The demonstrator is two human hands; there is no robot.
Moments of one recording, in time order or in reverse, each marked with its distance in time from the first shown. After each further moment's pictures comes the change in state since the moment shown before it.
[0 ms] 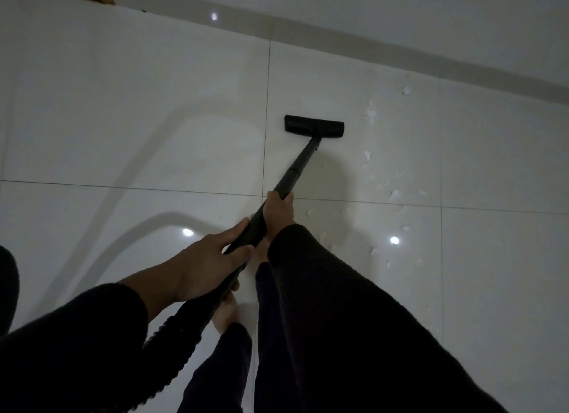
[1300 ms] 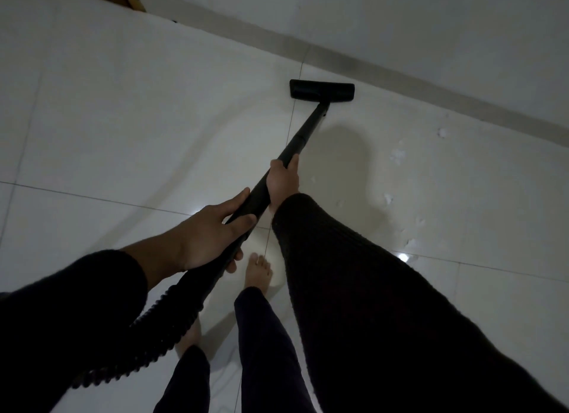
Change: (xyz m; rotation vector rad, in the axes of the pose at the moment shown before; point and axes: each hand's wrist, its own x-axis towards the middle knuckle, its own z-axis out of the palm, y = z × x) left_hand 0.089 0.096 -0.104 -0.163 0.118 -0.025; right_hand 0.088 -0.150 0.079 -0.148 -0.129 -0.088
